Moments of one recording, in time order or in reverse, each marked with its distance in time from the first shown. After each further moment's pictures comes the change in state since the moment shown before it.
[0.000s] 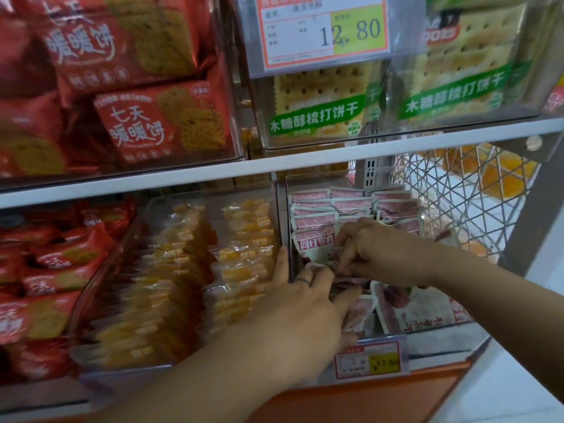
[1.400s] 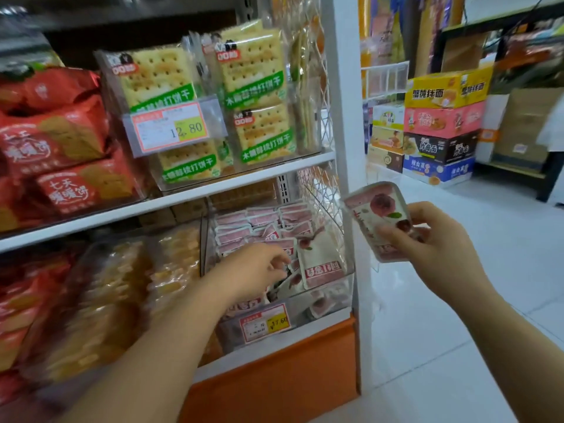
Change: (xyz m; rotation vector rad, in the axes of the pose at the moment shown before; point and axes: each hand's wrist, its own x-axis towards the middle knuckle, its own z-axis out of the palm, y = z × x) left_hand 0.030 0.042 -0.047 -0.546 0.115 -0.086; right_hand -0.215 -0.015 -0.025 0.660 1.055 0.655
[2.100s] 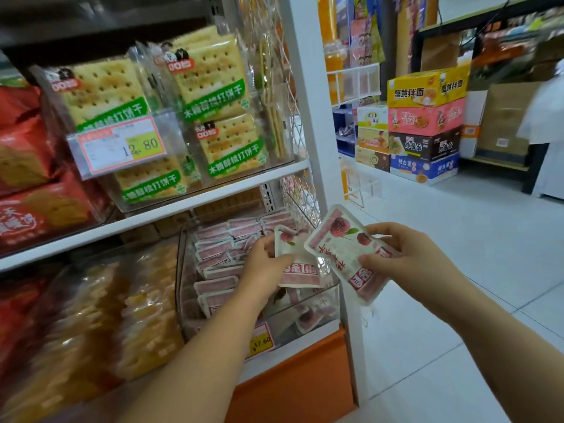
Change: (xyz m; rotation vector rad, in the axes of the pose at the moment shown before) left_hand 0.073 0.023 0.051 -0.996 0.335 -0.229; right_hand 0.009 0.012 -0.006 0.170 -0.270 0.260
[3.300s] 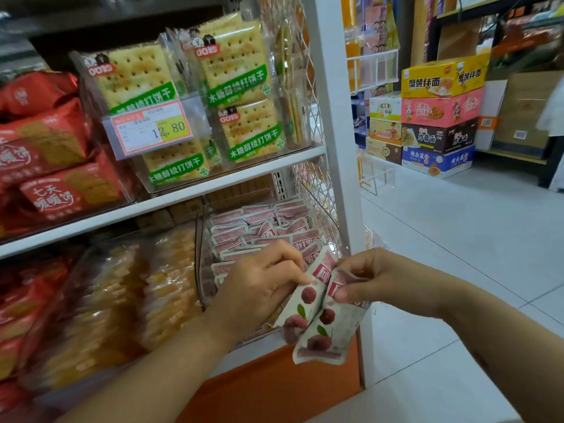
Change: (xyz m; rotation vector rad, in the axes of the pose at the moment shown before) left_hand -0.078 0.008 -0.060 0.539 -0.177 1.305; right_hand -0.012 -0.004 0.024 -0.023 -0.730 -0.038
